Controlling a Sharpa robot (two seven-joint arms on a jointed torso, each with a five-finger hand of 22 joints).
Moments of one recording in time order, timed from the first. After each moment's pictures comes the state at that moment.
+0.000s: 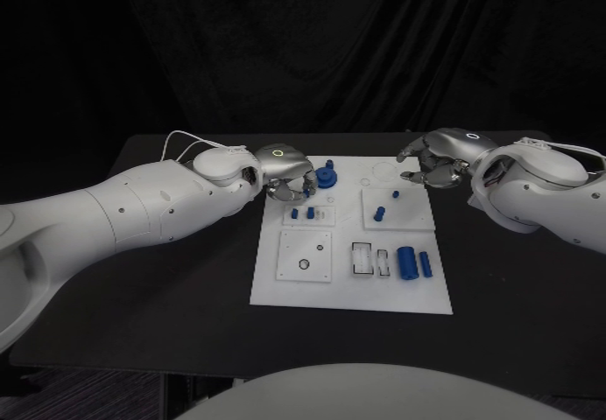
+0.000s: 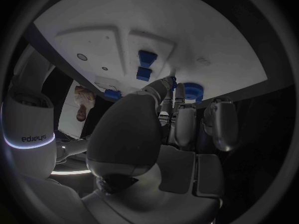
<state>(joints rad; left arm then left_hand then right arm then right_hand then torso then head) 1.30 -0.42 -0.21 1.00 -1.68 -0.29 0.34 1.49 -0.09 0.34 0.05 0.23 1.03 0.05 0.10 0.57 1.03 0.01 0.25 0.49 1.39 -0.05 1.40 1.23 0.06 1.39 0.09 1.31 1.31 1.39 -1.00 -0.25 1.55 -1.48 -0.35 -0.14 1.36 -0.04 0.24 0.18 0.29 0.76 0.10 0.08 0.36 1.46 0.00 1.57 1.31 1.47 -0.06 1.55 1.31 0.06 1.43 0.06 1.23 1.31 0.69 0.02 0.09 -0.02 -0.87</state>
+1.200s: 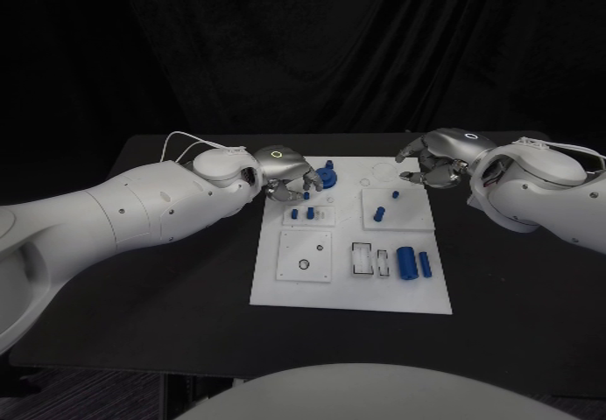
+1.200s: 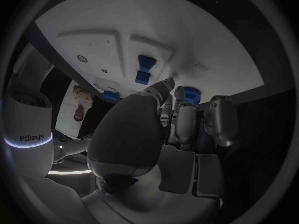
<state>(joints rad) 1.29 -0.42 -0.21 1.00 -1.68 -0.26 0.33 1.50 -0.09 0.34 0.05 0.16 0.76 -0.03 0.06 0.48 0.94 0.04 0.17 0.49 1.37 -0.03 1.38 1.22 0.06 1.38 0.09 1.28 1.31 1.39 -1.00 -0.25 1.55 -1.48 -0.35 -0.14 1.36 -0.04 0.25 0.18 0.29 0.76 0.10 0.08 0.36 1.46 0.00 1.57 1.31 1.47 -0.06 1.55 1.31 0.06 1.43 0.06 1.22 1.31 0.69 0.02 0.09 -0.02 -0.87</state>
